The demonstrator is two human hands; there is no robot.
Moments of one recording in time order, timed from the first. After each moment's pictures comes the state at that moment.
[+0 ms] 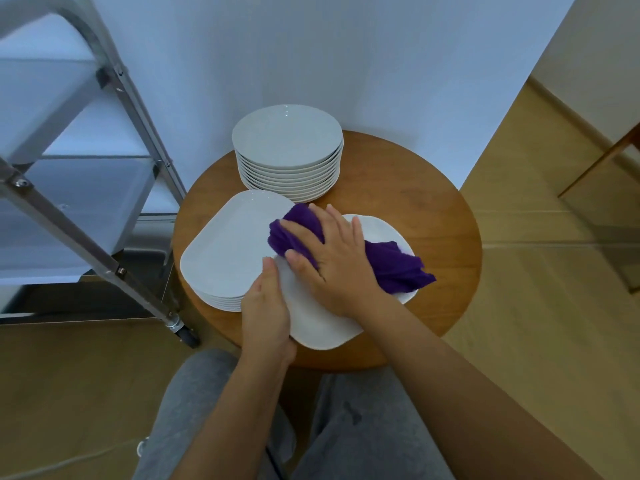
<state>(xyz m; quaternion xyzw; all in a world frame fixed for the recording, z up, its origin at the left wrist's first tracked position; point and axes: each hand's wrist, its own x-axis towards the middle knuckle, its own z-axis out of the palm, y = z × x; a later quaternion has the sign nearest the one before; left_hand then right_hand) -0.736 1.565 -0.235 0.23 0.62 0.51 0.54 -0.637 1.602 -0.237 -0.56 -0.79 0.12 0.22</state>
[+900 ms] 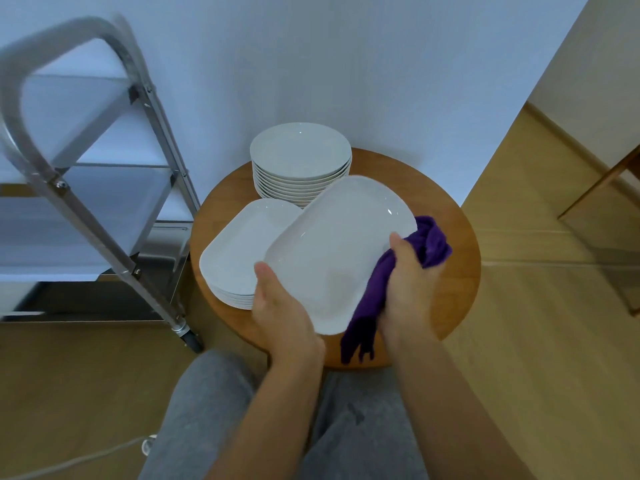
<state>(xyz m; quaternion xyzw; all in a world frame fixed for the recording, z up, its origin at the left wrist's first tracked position) -0.725 1.539 -0.196 0.10 0.56 0.65 0.51 -0.623 1.559 -0.213 -0.57 -0.13 0.43 0.69</state>
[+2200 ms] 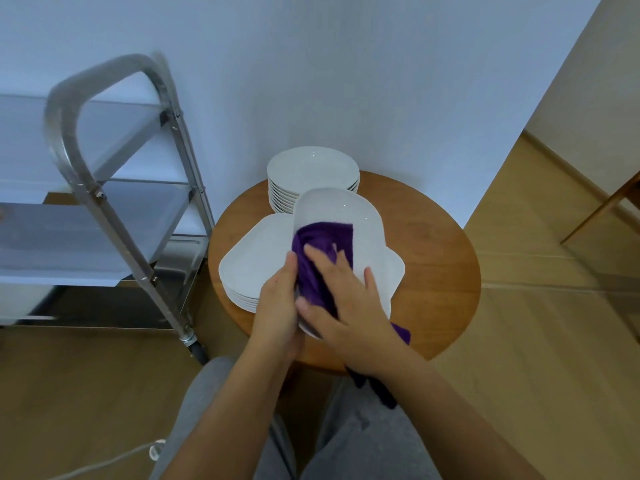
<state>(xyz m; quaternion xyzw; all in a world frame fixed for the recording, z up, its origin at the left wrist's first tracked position) -0.762 1.533 -0.194 0.30 0.47 0.56 0.61 -0.662 1.517 -0.193 -0.52 -0.77 0.21 0.30</state>
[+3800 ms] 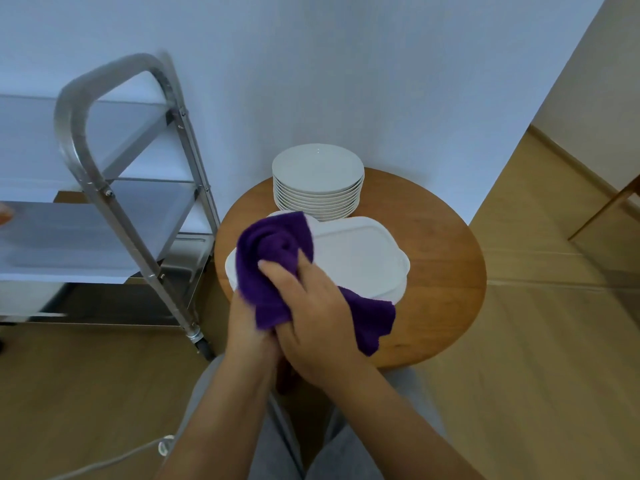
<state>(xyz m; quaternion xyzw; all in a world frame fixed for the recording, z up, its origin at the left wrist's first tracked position) -0.765 1.505 -0.193 0.35 0.72 0.49 0.35 -0.712 1.506 -0.200 -0.45 -0.77 0.08 0.44</state>
